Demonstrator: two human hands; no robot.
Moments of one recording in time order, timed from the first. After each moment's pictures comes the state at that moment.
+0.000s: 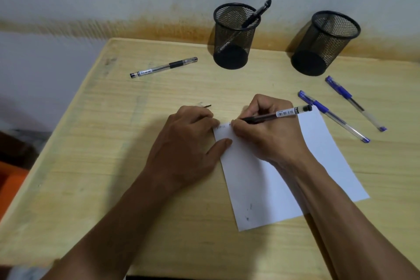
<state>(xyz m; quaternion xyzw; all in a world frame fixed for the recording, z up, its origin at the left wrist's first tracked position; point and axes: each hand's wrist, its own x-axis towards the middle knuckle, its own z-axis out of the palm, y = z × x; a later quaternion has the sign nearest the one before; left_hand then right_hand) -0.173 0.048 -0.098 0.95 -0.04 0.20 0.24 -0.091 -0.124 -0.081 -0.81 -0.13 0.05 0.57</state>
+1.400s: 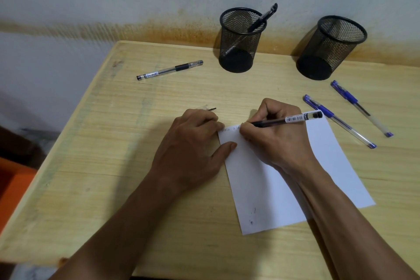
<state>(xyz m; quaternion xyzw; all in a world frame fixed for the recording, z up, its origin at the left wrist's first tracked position) -0.173 0.048 -0.097 0.95 -0.04 0.18 0.24 -0.092 -0.126 -0.082 -0.82 -0.13 0.03 0.56</state>
